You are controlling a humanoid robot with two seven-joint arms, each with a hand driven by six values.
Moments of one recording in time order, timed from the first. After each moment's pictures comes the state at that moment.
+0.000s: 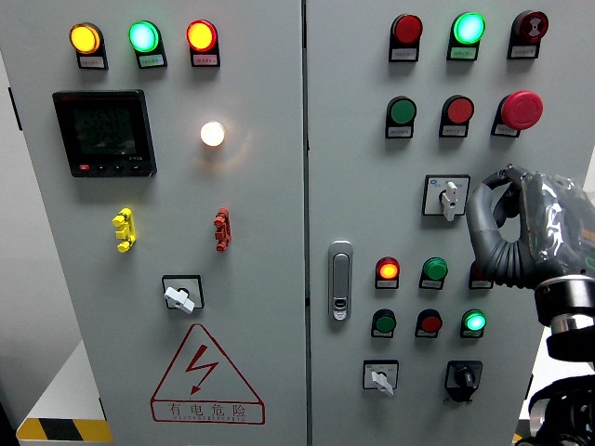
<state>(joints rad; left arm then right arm) -0.01 -0.09 0.00 -0.14 -0.07 -0.02 -0.07 0.72 0.16 1.48 1.75 -2.61 0.07 -0.42</state>
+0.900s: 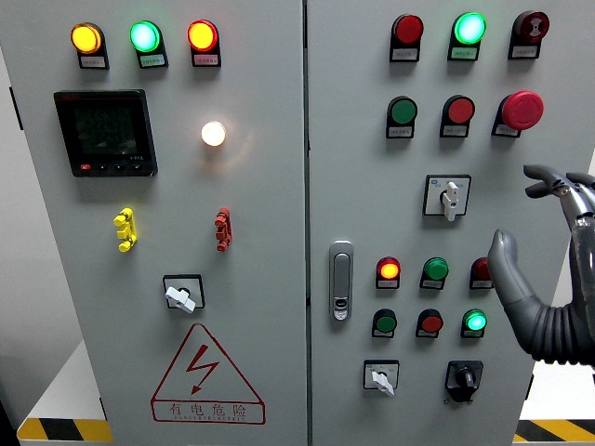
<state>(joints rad) -0.01 -0.09 0.00 -0.14 -0.07 -0.02 -0.07 0.45 0.16 1.44 2.09 -2.74 0.05 -0.23</state>
